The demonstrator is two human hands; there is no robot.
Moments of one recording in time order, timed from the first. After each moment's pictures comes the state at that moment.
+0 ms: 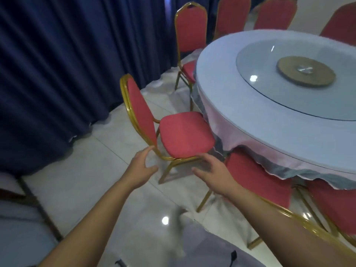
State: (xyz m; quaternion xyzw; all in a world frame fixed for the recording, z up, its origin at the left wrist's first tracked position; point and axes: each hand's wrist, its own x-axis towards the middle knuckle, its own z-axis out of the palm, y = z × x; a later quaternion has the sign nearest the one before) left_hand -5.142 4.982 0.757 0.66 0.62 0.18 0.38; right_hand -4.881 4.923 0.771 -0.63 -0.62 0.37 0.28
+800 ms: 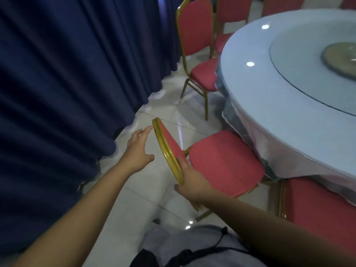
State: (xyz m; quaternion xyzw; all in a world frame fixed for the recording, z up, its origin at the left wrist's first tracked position) left_hand -5.307 5.426 0.774 0.77 0.57 0.08 0.29; right_hand -5.135 5.306 0.718 -0.69 -0.59 0.39 0.15
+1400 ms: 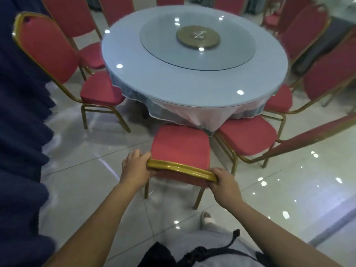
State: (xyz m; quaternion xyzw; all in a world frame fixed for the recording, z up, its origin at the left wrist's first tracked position) left_hand -5.267 5.532 0.727 0.96 0.20 -0.04 0.22; right_hand -5.207 5.248 0.721 -0.94 -0.14 0.16 0.26
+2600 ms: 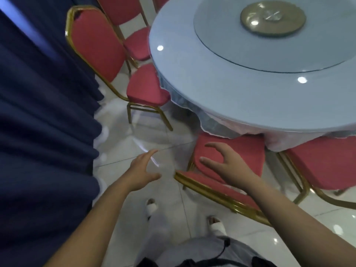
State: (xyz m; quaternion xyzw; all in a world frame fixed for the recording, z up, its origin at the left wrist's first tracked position) left_hand -5.197 5.785 0.738 0.86 0.29 -0.18 0.37; right_hand -5.040 5.529 0.764 -0.84 -0.28 0.27 0.38
